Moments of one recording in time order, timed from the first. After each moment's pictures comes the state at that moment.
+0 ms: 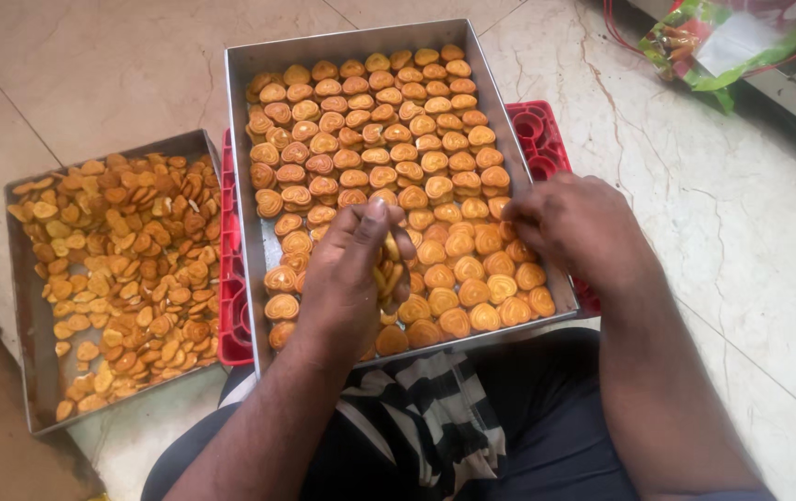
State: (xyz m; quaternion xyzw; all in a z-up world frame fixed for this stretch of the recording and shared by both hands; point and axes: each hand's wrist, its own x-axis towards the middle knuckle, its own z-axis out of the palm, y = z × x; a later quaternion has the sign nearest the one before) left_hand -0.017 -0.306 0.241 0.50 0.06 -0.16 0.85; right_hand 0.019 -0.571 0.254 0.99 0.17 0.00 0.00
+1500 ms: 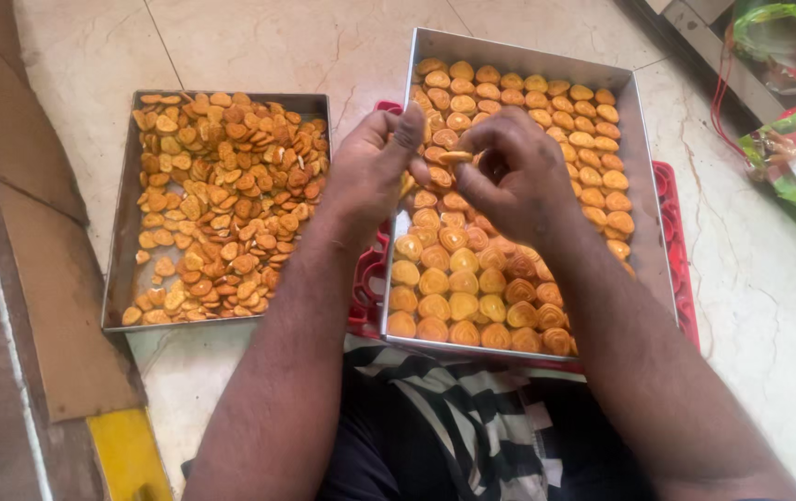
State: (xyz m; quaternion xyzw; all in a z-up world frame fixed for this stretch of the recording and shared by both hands) left_hand 0.044 -0.175 0.222 0.63 0.02 -0.03 0.78; right_hand 0.074 -0.372 0.254 0.84 0.39 0.15 -0.34
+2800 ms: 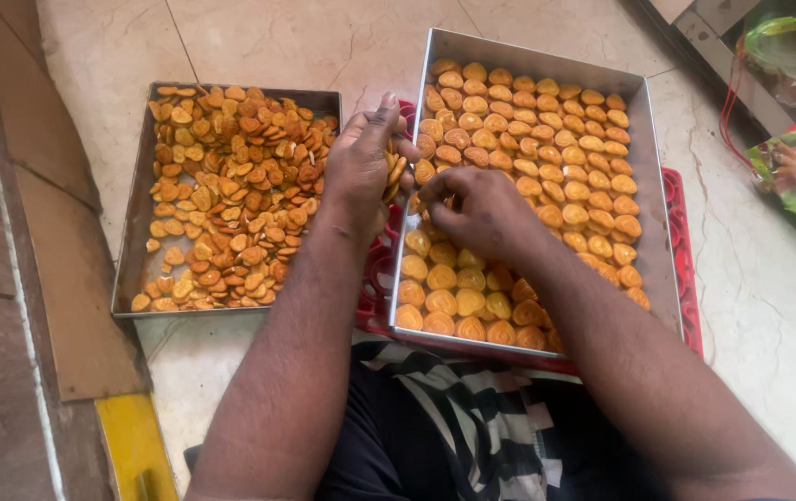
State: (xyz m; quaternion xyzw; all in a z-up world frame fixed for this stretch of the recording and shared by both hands) left_hand 0.059 -0.168 0.194 0.45 0.10 0.04 0.88; right_hand 0.062 -0.341 0.234 0.93 0.25 -0.10 -0.25
